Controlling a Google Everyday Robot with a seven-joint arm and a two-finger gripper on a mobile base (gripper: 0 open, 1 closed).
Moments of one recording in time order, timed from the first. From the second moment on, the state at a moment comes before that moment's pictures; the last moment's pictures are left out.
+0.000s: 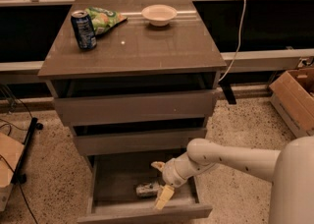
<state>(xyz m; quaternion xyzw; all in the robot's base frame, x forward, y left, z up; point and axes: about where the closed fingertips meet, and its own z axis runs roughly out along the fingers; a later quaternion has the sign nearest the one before) 0.476 0.001 0.397 -0.63 0.67 0.32 0.22</state>
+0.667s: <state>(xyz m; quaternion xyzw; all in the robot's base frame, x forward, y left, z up) 0.496 0.018 0.355 -0.61 0.68 0.32 0.25</state>
